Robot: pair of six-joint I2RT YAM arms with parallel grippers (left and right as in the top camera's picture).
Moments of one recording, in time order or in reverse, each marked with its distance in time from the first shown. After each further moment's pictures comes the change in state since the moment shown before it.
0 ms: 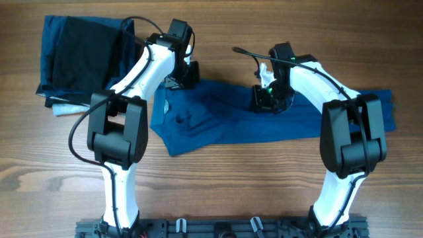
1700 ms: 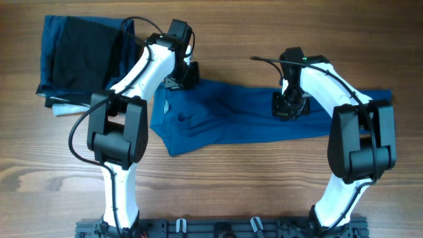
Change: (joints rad) left arm 0.000 0.000 0.000 -0.007 0.000 0.000; right arm -0.055 -0.057 -0.042 -0.129 0.393 0.121
